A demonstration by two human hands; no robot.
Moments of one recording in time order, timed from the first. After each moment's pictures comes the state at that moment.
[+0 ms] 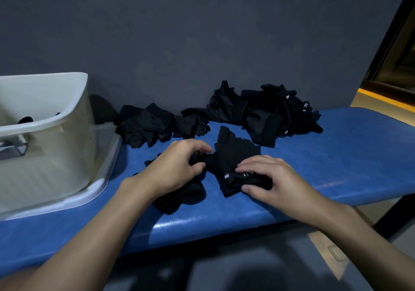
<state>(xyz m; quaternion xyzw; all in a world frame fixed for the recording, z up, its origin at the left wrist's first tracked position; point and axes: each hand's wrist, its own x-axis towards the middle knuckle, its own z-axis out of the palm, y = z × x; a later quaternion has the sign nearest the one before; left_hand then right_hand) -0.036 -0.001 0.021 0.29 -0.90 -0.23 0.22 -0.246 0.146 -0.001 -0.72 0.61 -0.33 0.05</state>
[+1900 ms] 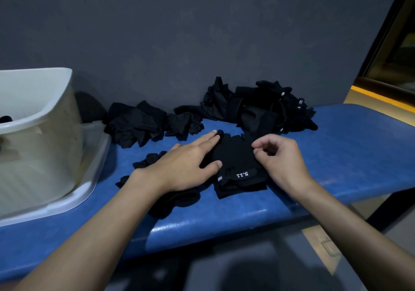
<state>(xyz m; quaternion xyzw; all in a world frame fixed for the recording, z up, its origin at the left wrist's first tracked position) -0.063 -0.001 0.025 0.27 -0.95 -0.14 0.06 -0.255 0.118 0.007 -0.45 0.71 -0.53 0.10</state>
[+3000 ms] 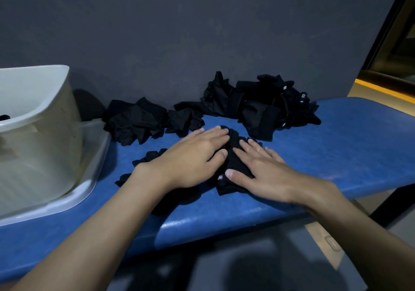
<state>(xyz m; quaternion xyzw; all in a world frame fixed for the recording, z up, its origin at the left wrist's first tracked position) -0.074 0.006 0.030 0.21 -0.97 -0.08 0.10 -0.240 0.121 0.009 -0.64 0.76 -0.05 0.12</state>
